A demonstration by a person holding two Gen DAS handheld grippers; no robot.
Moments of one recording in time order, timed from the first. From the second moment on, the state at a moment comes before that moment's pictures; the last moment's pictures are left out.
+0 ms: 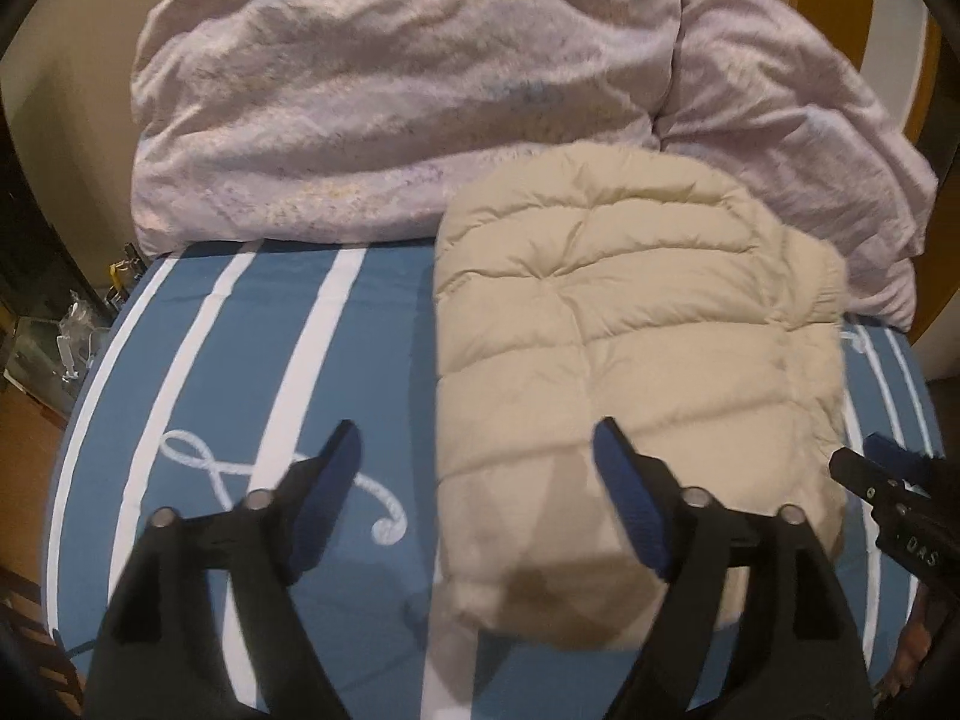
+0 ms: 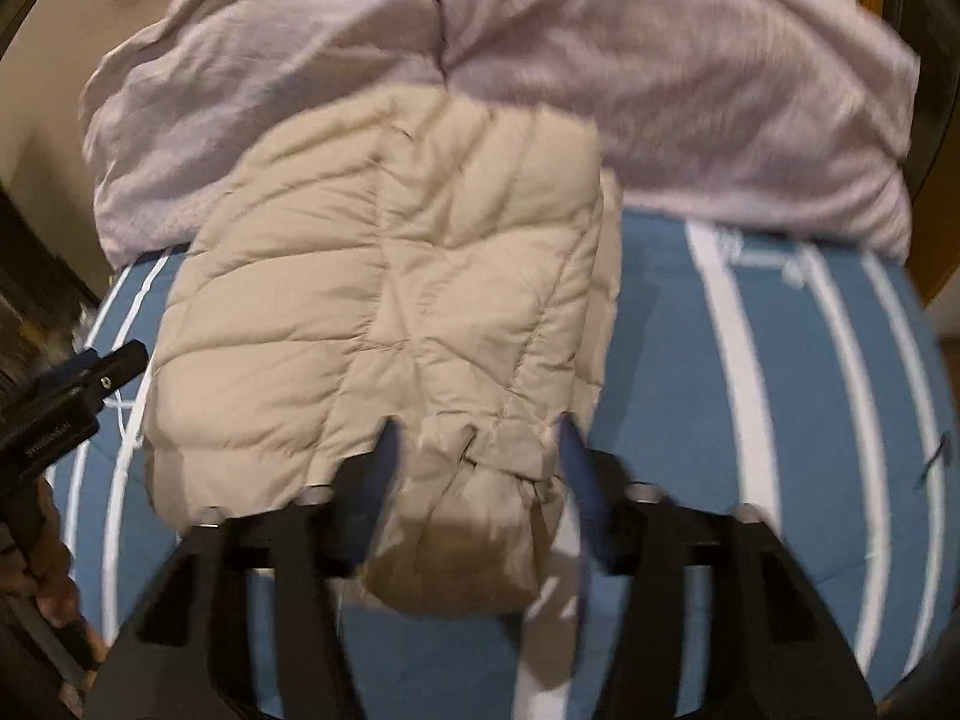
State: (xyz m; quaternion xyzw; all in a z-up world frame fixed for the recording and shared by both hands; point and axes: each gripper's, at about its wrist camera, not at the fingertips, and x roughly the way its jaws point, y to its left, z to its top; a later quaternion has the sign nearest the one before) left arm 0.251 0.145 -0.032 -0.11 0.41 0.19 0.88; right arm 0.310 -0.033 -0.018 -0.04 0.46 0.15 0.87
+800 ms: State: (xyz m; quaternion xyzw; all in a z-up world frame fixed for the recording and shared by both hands) left arm 0.115 0.100 -0.033 -0.16 0.41 0.16 0.89; right arm 0.173 -0.045 -0.003 -0.06 0.43 0.16 0.89
